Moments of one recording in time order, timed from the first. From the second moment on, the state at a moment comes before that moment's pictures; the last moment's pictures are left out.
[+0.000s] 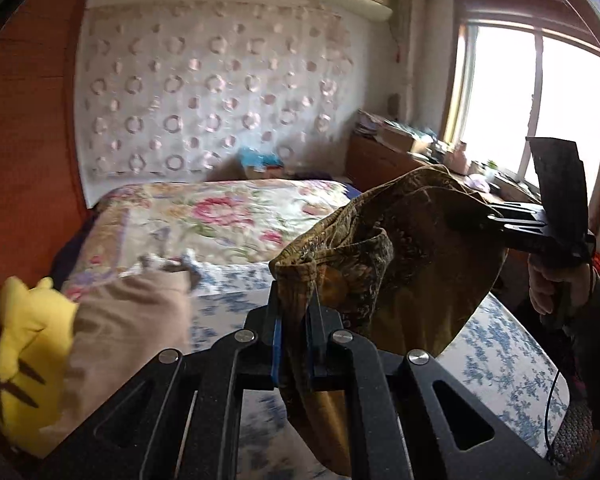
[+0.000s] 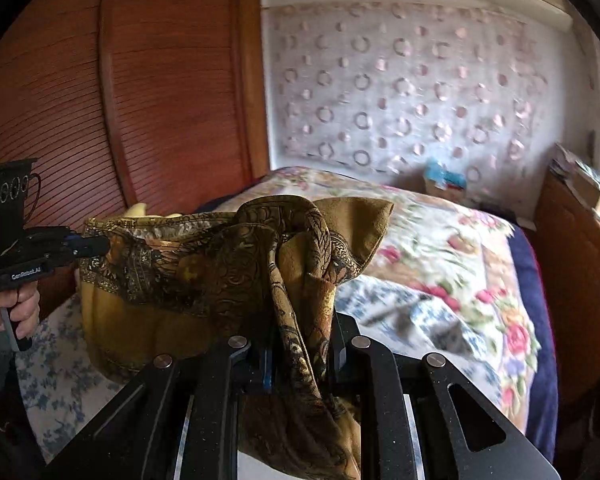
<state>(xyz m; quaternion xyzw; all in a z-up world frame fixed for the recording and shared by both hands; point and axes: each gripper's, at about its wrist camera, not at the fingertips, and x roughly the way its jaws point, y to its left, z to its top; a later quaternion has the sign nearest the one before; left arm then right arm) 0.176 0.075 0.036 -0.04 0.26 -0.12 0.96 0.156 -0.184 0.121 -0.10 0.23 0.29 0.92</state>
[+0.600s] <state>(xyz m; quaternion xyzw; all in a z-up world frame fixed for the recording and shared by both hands) 0.125 0.197 -0.002 -0.11 0.24 -0.01 0.96 0.260 -0.036 0.148 -0.25 0.21 0.41 0.85</state>
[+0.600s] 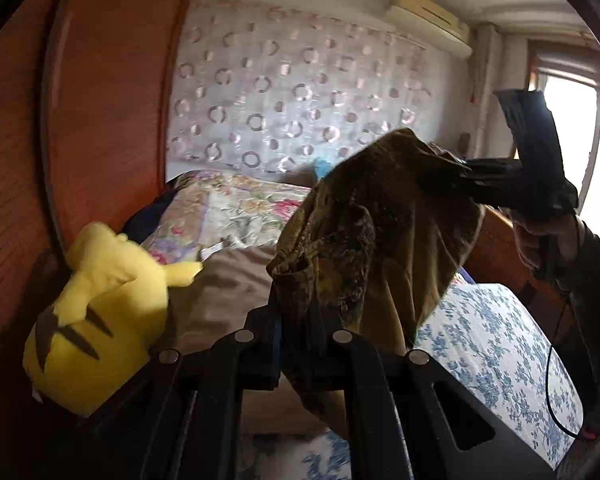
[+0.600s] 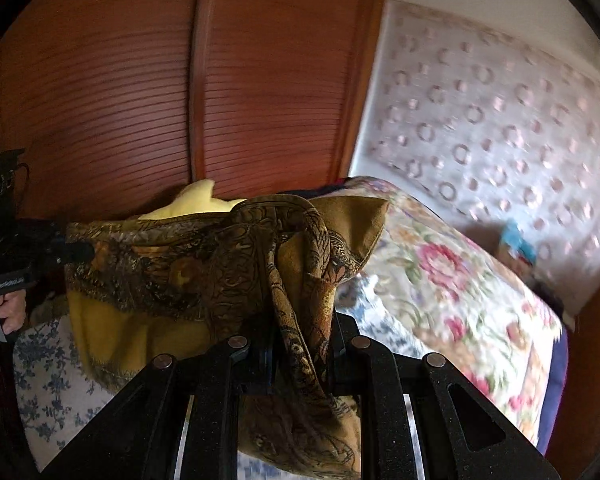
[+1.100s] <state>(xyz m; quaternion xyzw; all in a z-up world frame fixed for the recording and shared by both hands) 0.115 0.251 -0.081 -0.15 0.32 0.06 0.93 0.329 0.087 0.109 -0.31 0.24 0.44 0.81</state>
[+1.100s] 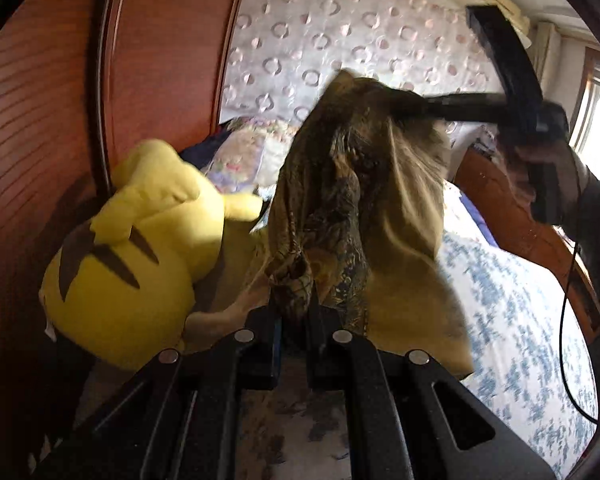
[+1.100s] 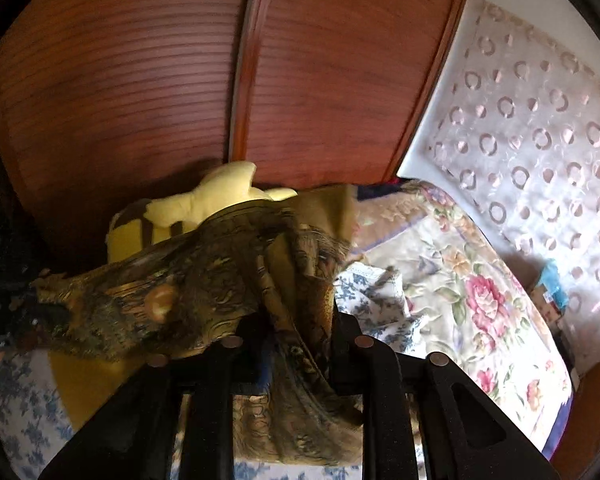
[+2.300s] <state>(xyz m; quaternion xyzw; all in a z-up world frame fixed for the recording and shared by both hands) 0.100 0.242 -0.061 -0.09 0.30 0.09 0.94 0.297 0.035 0.033 -0.16 0.26 0.39 0.87</state>
